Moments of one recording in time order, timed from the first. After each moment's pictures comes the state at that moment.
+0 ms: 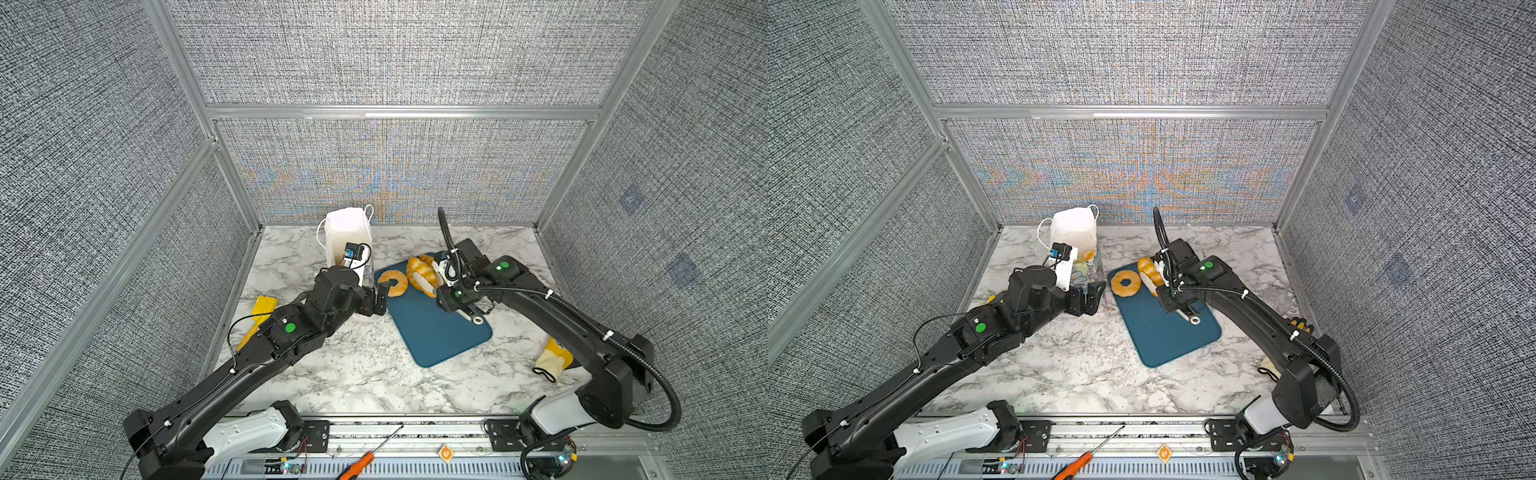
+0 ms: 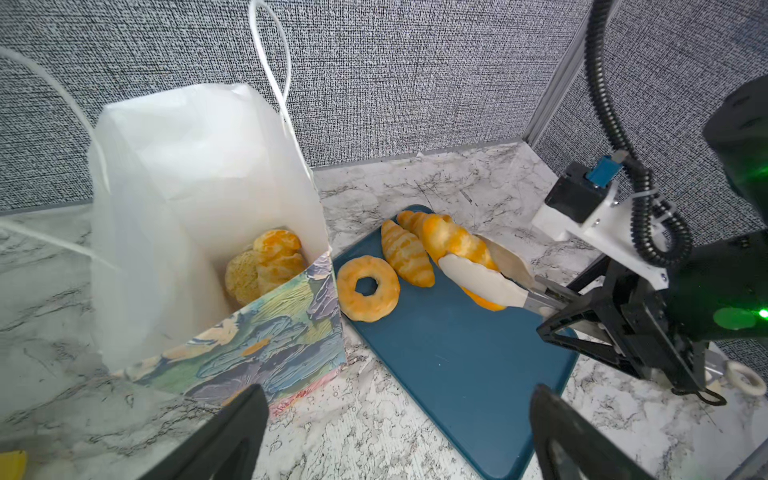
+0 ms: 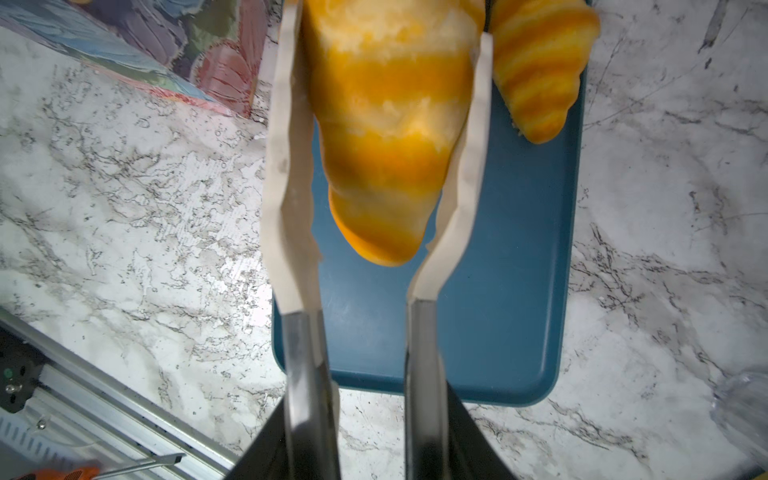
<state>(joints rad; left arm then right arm) -0.86 1.05 1.16 -0.60 -0.30 -0.33 0.61 1.50 1.41 -1.02 -0.01 0.15</state>
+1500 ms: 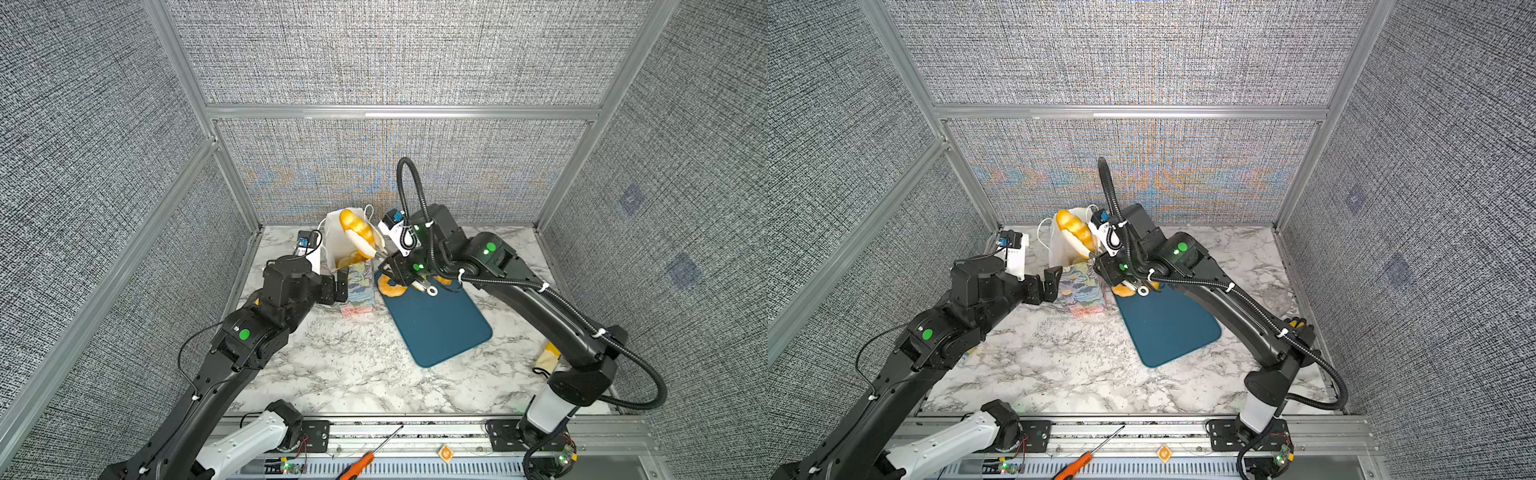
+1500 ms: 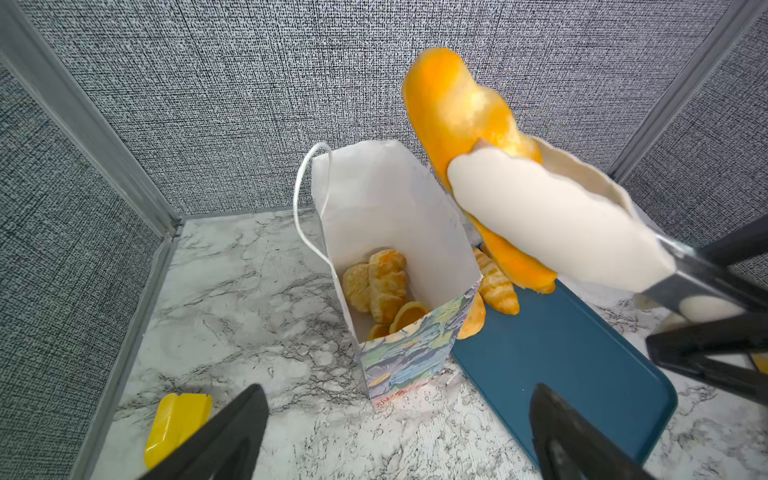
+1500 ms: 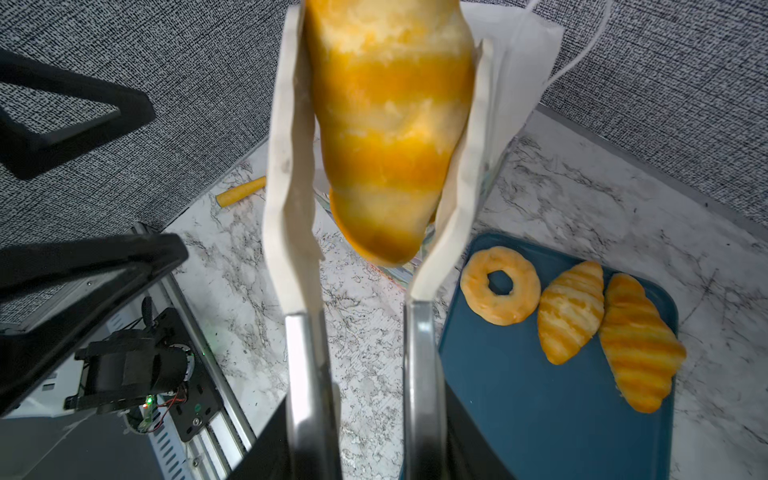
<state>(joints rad) -0.61 0.94 1.24 -0.76 -0.28 -0.21 0.87 1.73 2.04 -0.99 -0.06 0.14</state>
